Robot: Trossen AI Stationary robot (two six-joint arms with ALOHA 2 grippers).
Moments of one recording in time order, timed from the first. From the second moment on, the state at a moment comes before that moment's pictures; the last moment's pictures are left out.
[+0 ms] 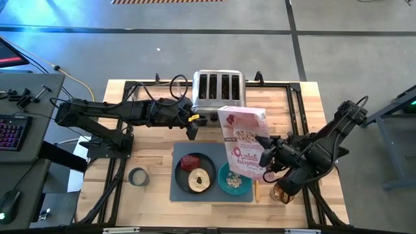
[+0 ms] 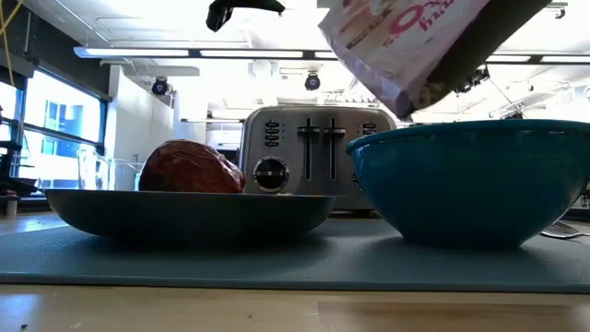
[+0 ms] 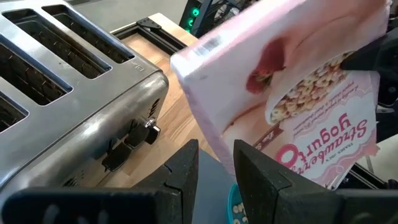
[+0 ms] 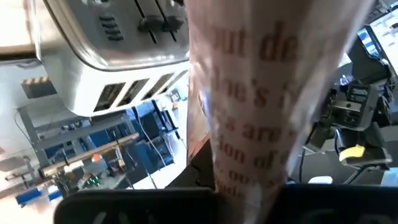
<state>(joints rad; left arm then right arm) -0.04 1.32 1.23 -0.35 -0.25 -0.57 0.76 1.39 1.44 -1.35 1.18 -1.33</state>
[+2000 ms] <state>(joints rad) -0.04 1.32 1.23 -0.35 -0.25 -0.57 0.70 1.42 1.44 -1.38 1.23 -1.34</state>
